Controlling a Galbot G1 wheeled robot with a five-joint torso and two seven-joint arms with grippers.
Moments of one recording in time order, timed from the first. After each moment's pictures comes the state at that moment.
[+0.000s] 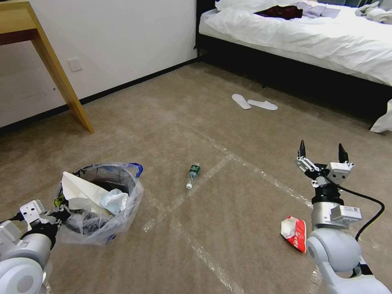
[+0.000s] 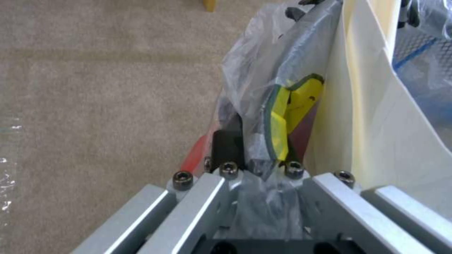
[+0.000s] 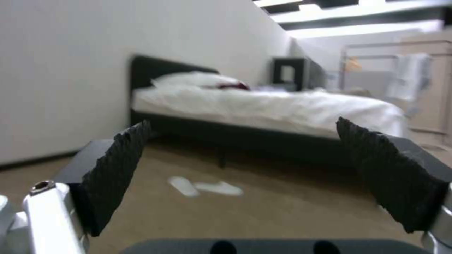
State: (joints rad) left arm 1.59 -1.29 -1.01 -2.28 -0.92 0.60 -0.39; right arm -1.38 1.14 0.60 2.06 0.25 0.11 0.44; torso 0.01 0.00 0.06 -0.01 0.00
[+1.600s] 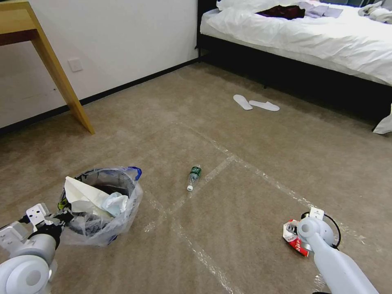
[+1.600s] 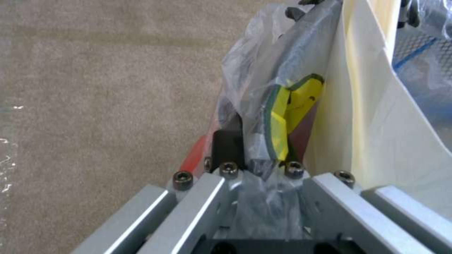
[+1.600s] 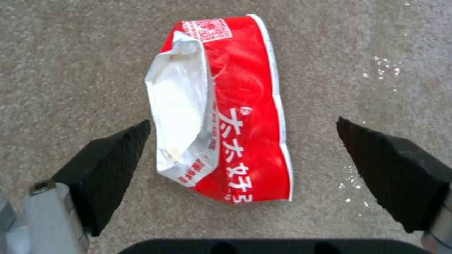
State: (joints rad) left arm 1.56 -1.30 -0.99 -2.20 -0.90 0.59 -0.38; right arm -1.10 1.06 0.41 1.48 1.11 -0.72 0.89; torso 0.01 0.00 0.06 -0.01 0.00
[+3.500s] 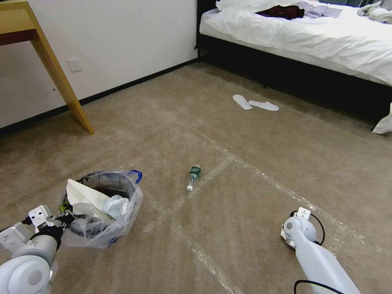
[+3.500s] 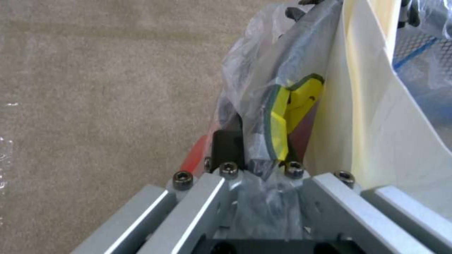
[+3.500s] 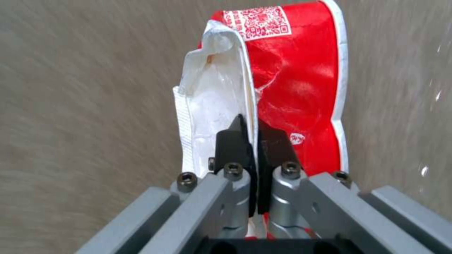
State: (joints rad) left arm 1.57 -1.28 -0.97 -2.19 -0.90 0.59 -0.37; right arm -1.05 1.12 0.42 1.40 0.95 -0.56 0.73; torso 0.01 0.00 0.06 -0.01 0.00
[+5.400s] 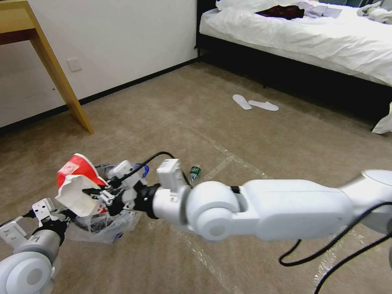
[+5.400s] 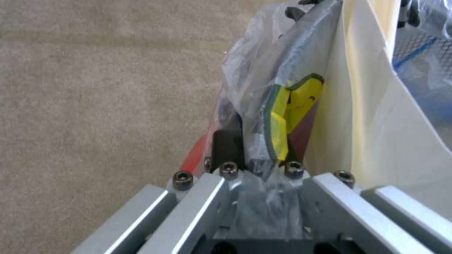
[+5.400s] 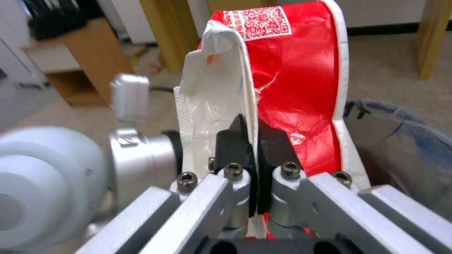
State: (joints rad) left arm 1.55 -1.28 -0.96 -2.24 -0.93 0.61 -0.39; right arm 0.17 1.15 -1.03 2.09 1.50 -0.19 0.40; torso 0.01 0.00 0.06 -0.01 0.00
